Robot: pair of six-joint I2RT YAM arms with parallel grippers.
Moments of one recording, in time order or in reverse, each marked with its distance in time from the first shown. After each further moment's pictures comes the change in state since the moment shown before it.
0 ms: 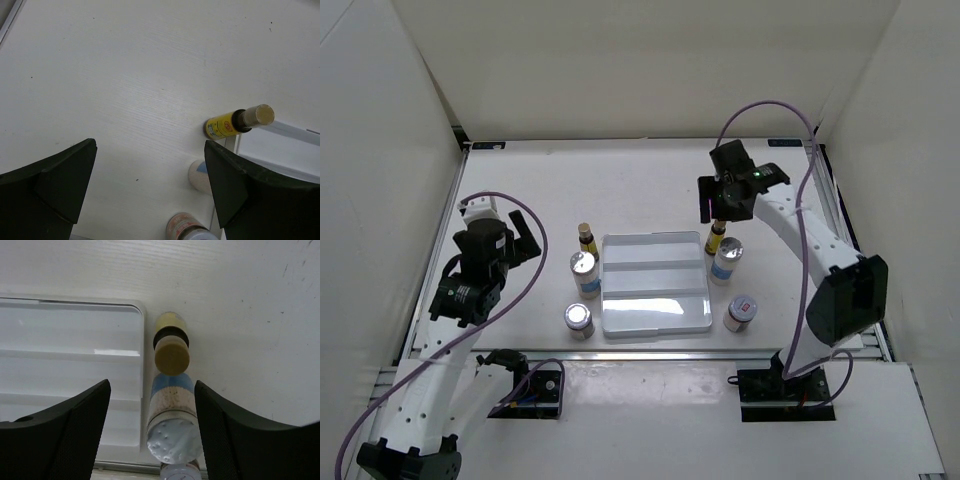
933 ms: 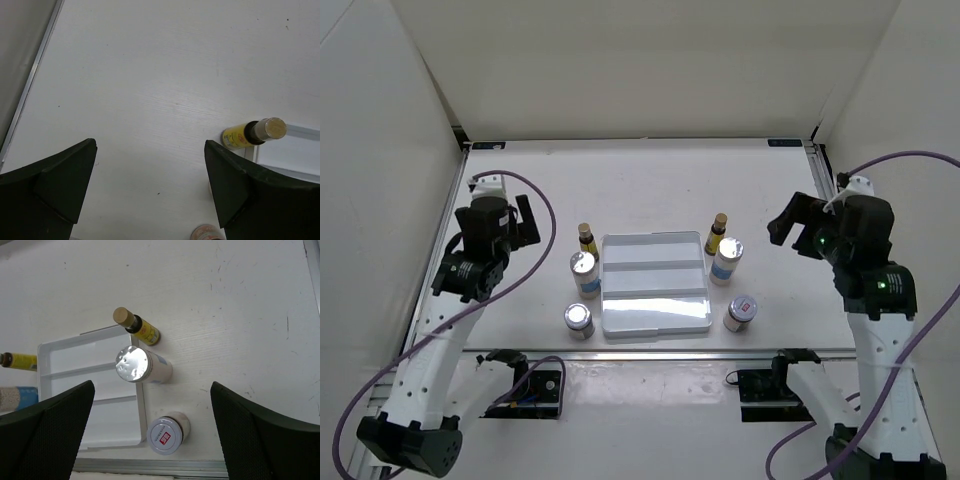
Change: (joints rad) left arm -0.003 0.158 0.135 0.010 -0.018 0.180; right arm -0.415 -0.794 -0.300 0.003 -0.225 0.023
